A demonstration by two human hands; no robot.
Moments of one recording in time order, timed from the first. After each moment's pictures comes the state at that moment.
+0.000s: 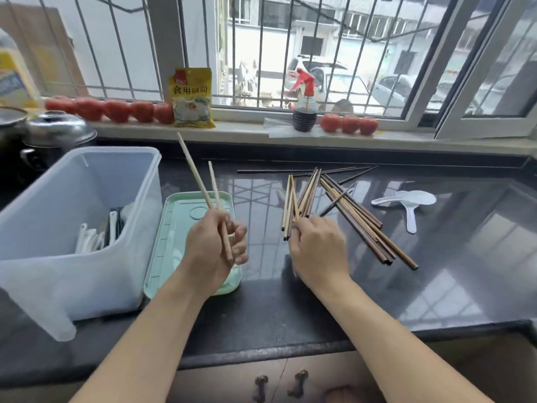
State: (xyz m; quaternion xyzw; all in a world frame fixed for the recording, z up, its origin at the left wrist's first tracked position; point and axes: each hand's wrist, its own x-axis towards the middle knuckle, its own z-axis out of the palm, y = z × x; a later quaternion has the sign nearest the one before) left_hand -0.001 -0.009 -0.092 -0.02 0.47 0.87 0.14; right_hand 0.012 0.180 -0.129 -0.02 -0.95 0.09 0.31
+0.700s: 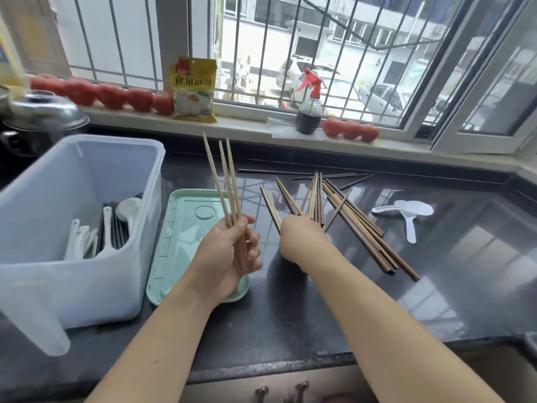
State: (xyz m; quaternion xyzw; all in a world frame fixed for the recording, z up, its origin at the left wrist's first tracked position) left_hand -0.009 -0.012 -0.107 0.01 0.46 0.87 0.18; right_hand -0.031 0.136 -0.075 -0.09 -0.99 0.01 -0.07
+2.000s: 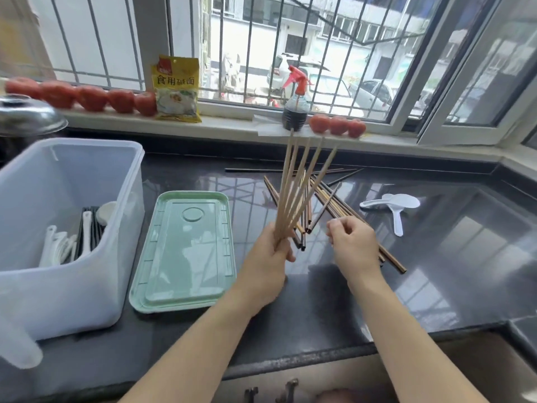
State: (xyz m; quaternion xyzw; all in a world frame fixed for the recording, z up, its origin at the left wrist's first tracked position) left_hand 0.010 0.062 -0.119 0.18 0.74 0.65 0.04; right_hand 0.016 0.231 -0.108 -0.22 -0.82 0.46 0.25
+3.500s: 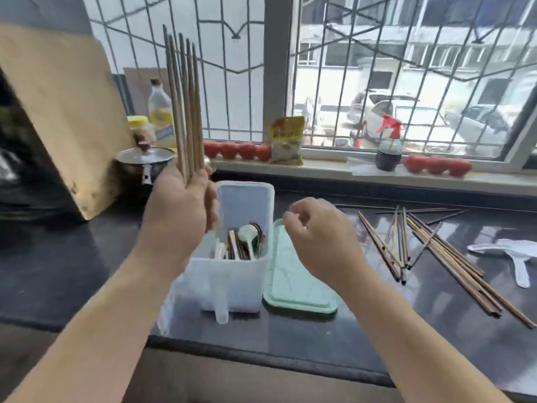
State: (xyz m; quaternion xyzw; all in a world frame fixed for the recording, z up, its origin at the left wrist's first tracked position) left_hand 0.064 -0.189 0.041 -0.01 0.68 0.69 -0.23; right_hand 0.055 0.003 0.016 0.12 -0.92 0.34 0.17
